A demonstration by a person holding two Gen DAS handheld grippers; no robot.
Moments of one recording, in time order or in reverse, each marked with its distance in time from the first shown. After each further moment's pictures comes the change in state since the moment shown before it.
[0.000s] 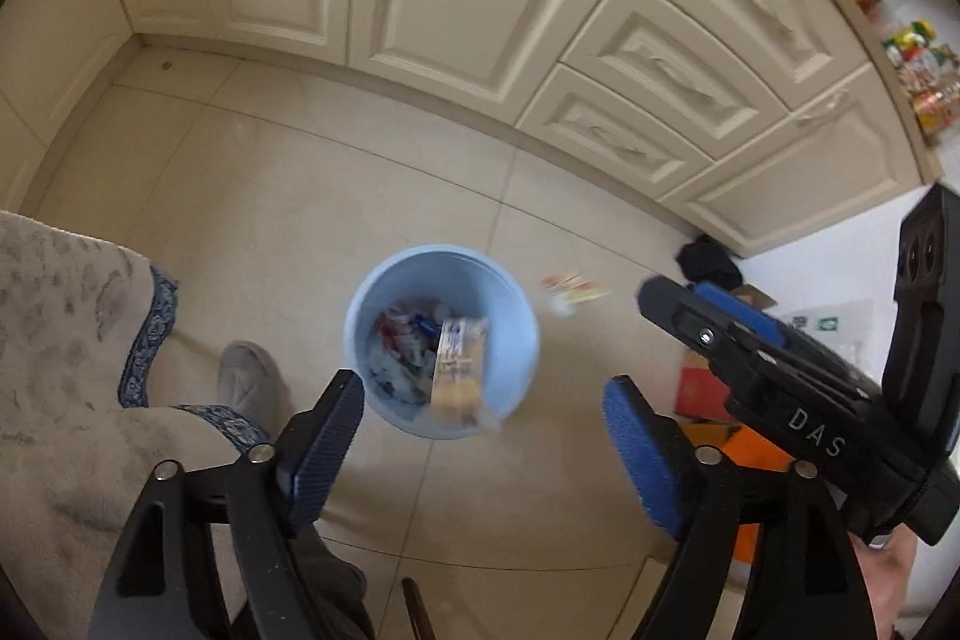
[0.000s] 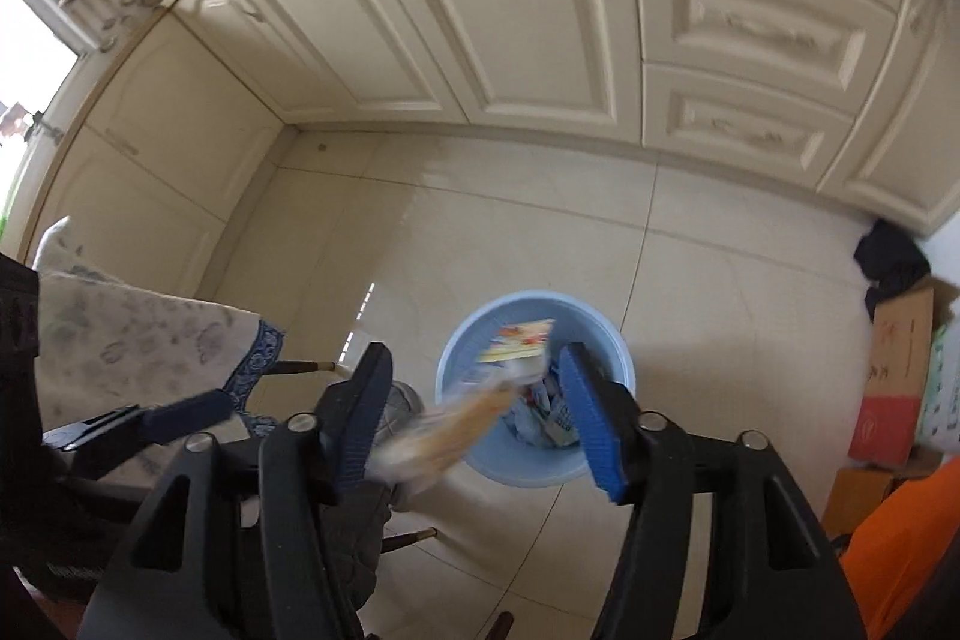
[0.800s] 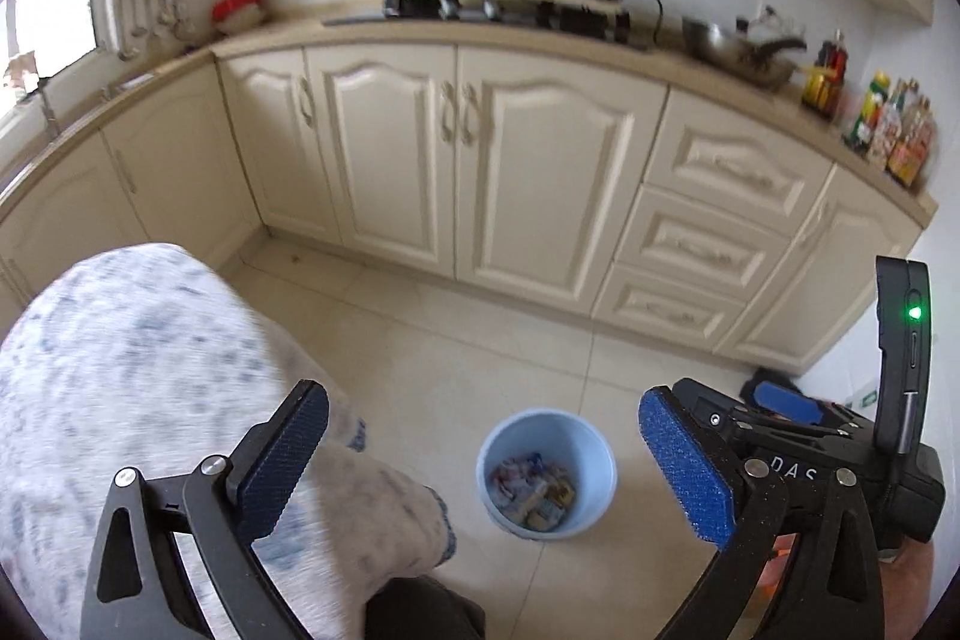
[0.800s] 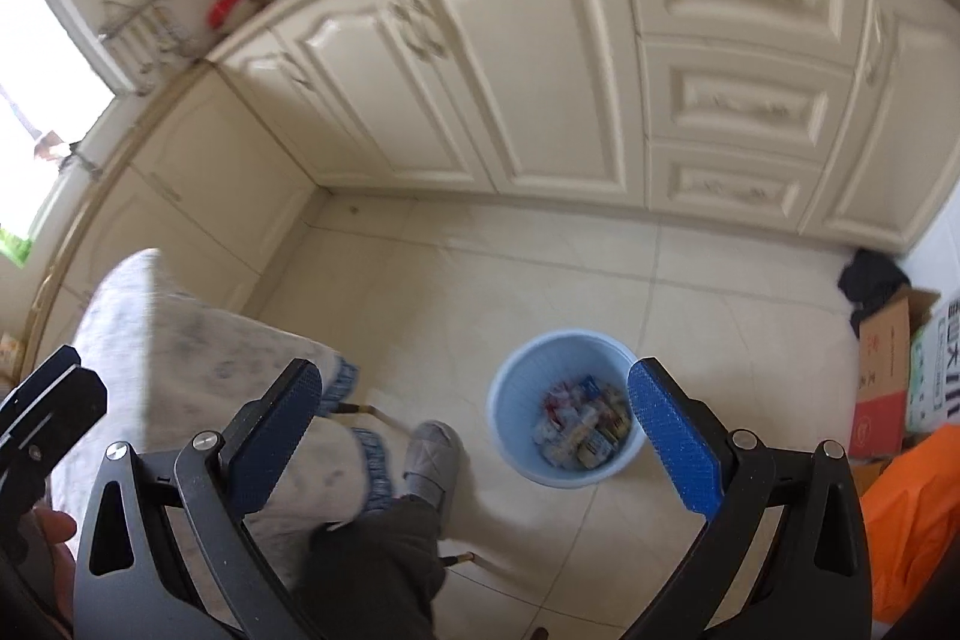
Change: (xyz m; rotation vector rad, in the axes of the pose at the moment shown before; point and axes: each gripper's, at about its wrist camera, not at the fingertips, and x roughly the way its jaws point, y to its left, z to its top) left arm -0.232 -0.049 -0.209 0.076 -0.549 0.220; right arm -0.125 0.080 -0.031 -0.028 -0.200 0.015
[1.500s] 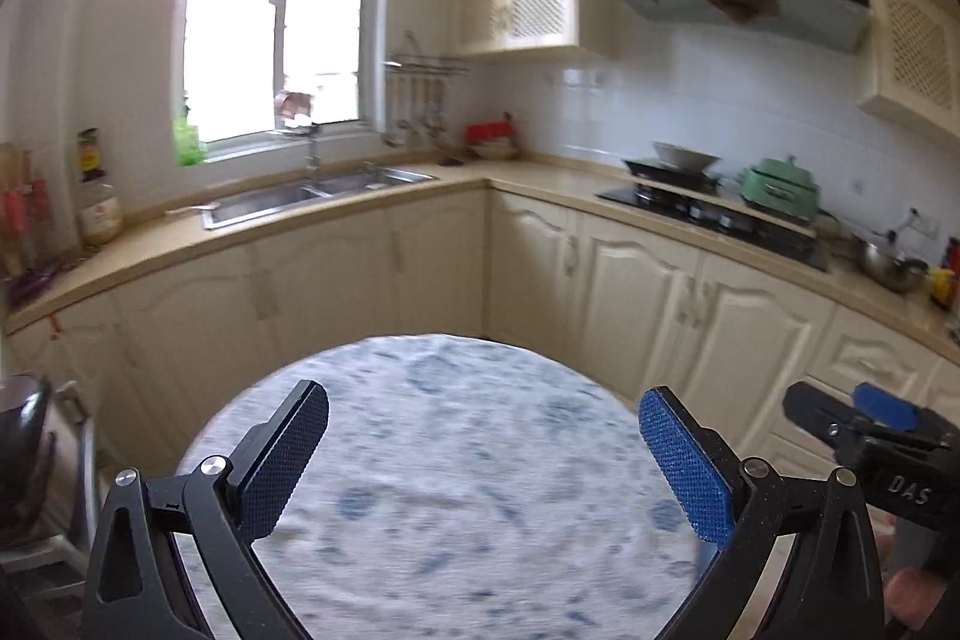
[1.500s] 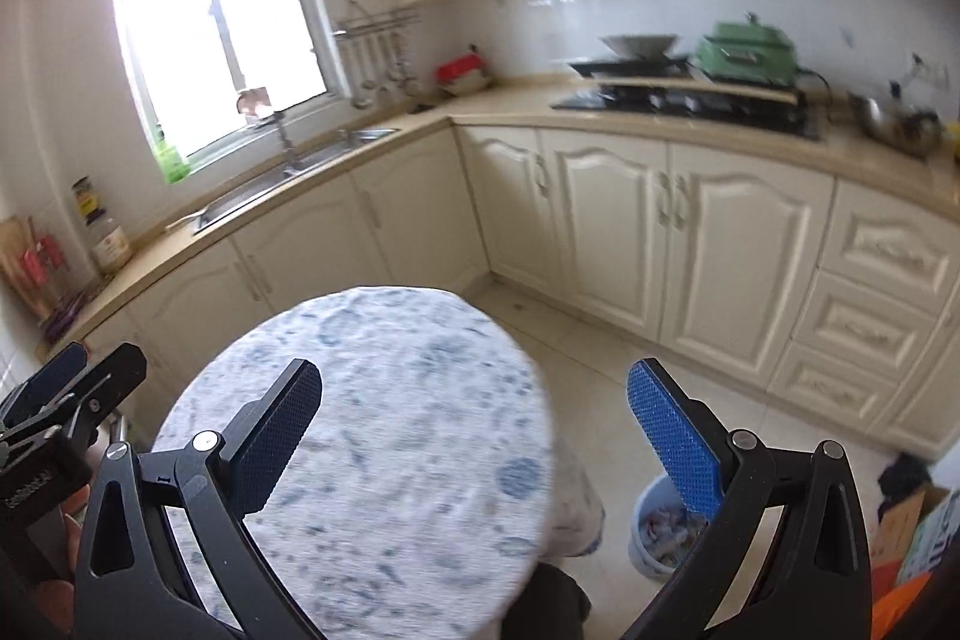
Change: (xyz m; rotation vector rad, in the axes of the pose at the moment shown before) left arm -0.371 0.138 -0.179 -0.257 -0.369 0.417; right arm -0.167 0.280 -0.054 -0.394 -0.274 0.233
